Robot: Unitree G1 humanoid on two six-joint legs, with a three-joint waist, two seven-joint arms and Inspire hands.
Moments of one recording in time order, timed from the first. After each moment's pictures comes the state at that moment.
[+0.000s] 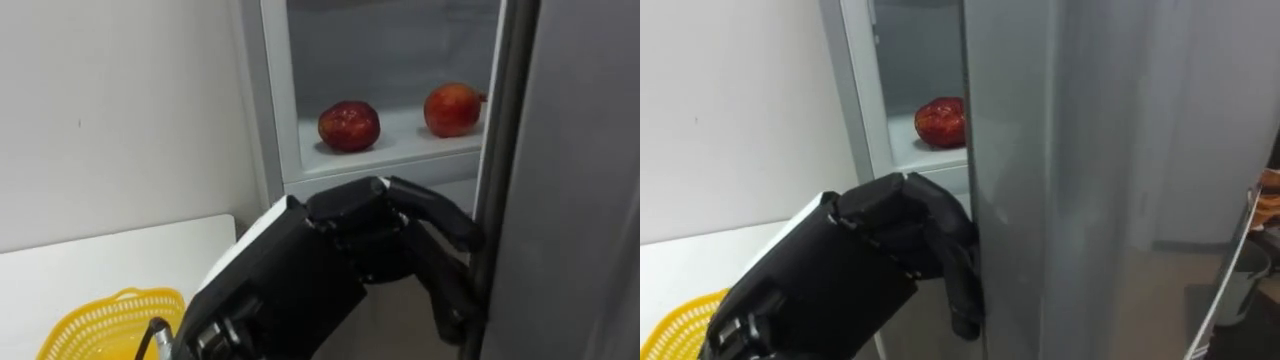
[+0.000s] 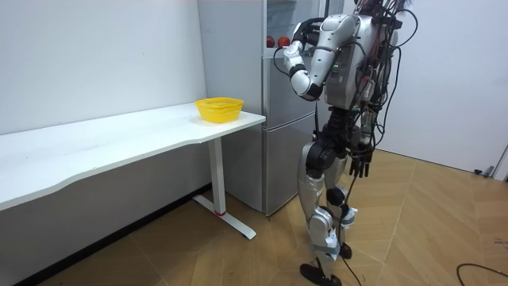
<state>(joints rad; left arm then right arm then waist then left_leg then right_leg) -0.05 0.29 -0.17 -0.58 -0.68 0.03 -0.56 0.09 -0.25 0.02 1.36 -0.34 0.08 0.14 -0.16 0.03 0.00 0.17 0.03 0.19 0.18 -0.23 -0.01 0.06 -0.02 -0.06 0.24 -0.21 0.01</state>
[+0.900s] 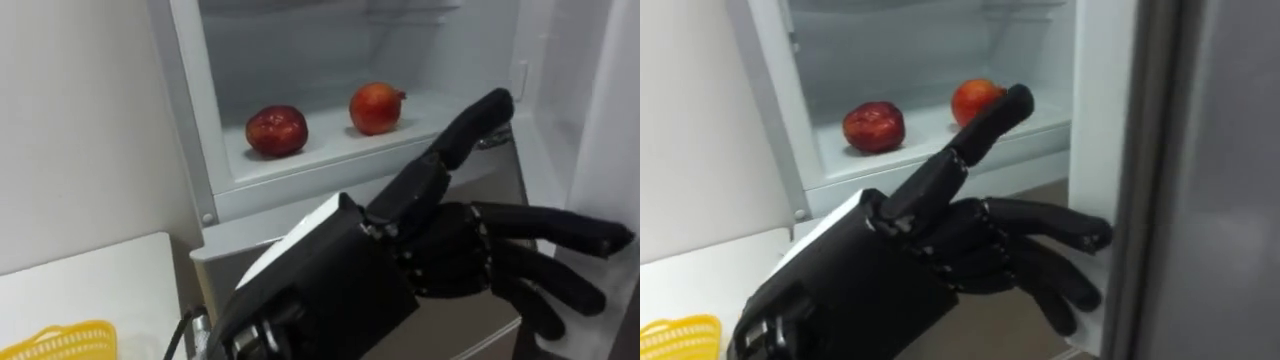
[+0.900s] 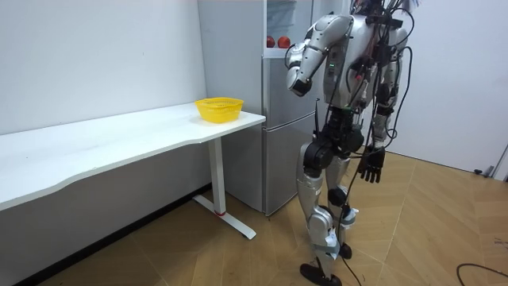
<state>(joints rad) -0.15 0.31 -0.28 -0.58 -0.71 0.04 -0.58 0.12 -0.27 0.01 1.35 -0.23 0.07 0.11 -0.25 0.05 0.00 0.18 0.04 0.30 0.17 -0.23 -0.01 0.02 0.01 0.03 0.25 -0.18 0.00</state>
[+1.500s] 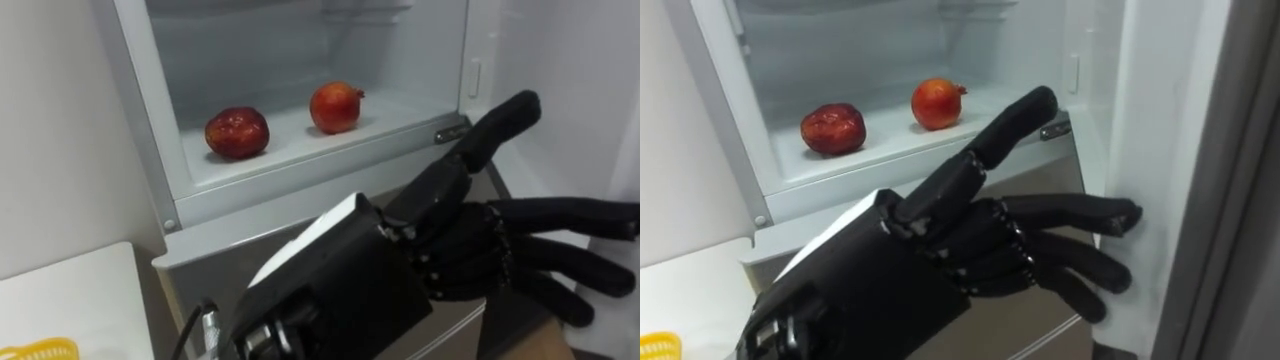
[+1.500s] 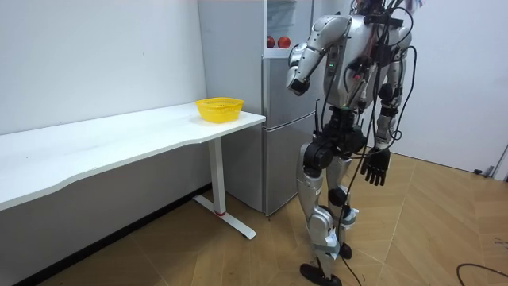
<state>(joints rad) -0.16 0.31 -0.28 -0.58 -0.71 0.05 -0.58 0.12 -0.27 0.01 1.36 -0.19 0.07 0.11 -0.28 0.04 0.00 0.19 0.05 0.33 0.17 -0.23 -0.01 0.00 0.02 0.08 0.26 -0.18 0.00</state>
